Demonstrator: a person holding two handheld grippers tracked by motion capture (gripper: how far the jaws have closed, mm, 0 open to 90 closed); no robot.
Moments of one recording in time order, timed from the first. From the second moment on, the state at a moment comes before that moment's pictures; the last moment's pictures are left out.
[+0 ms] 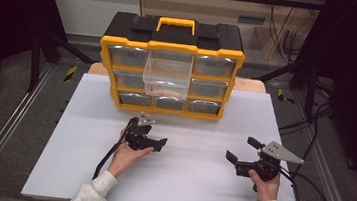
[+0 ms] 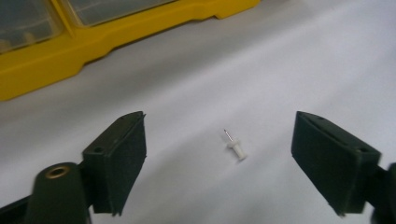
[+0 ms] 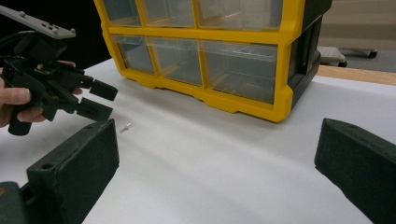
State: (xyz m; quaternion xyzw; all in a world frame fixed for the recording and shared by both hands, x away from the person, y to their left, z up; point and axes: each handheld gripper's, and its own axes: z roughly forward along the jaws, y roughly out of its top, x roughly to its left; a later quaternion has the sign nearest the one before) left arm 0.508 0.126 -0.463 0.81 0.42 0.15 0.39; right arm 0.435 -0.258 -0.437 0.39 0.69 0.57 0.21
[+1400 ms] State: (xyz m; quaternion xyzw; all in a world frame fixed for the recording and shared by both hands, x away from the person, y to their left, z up) left arm 0.503 0.115 -0.472 0.82 0.40 0.15 0.38; right arm 0.435 -0.258 -0.436 0.39 0.69 0.57 0.21
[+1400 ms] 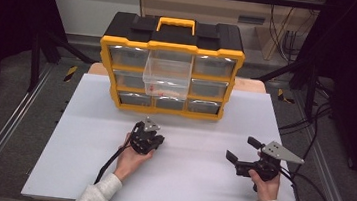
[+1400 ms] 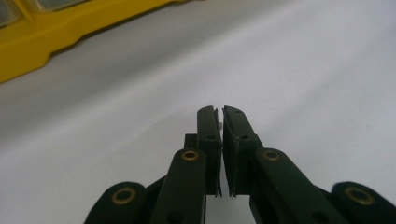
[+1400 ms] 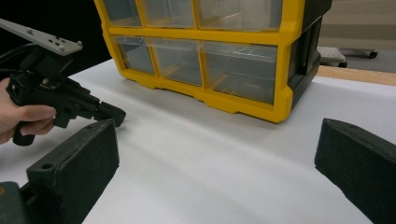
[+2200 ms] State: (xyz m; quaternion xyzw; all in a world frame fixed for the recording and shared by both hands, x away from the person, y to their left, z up) left arm 0.468 0.159 -0.409 0.80 0.39 0.16 0.42; right arm 0.435 -0.258 -0.436 0.39 0.69 0.57 0.21
